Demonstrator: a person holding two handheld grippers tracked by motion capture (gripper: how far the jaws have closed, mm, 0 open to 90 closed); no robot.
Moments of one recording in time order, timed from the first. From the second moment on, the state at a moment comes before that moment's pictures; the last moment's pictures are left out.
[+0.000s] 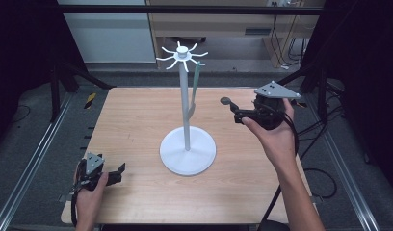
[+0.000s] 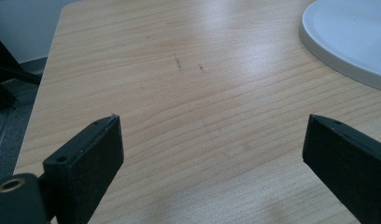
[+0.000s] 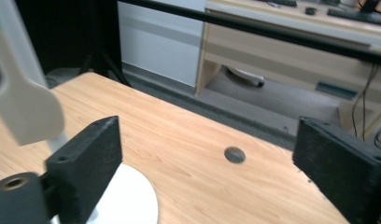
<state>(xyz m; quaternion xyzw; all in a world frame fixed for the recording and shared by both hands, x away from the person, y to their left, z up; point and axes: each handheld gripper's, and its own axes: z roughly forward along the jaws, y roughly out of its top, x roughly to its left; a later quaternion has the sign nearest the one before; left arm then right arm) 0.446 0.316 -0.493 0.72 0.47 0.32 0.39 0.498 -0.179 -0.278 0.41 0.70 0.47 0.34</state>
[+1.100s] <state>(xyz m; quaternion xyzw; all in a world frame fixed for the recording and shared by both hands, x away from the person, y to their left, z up) 0.445 0.315 -0.490 0.72 0.45 0.33 0.41 0.486 -0.199 -0.440 0.51 0.70 0.40 0.28</state>
